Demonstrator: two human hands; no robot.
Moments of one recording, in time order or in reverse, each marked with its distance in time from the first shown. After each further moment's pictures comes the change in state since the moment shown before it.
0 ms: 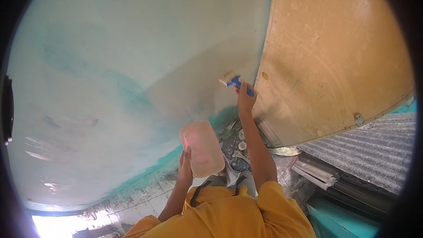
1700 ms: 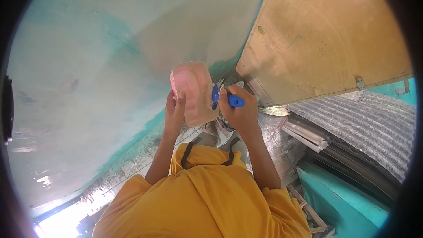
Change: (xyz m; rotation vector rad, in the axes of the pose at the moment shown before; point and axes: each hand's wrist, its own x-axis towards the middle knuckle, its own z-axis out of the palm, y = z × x) left_hand 0.035 0.020 -0.027 0.397 -0.013 0.169; right_hand -0.232 -0.111 -0.018 -0.920 -0.345 -0.466
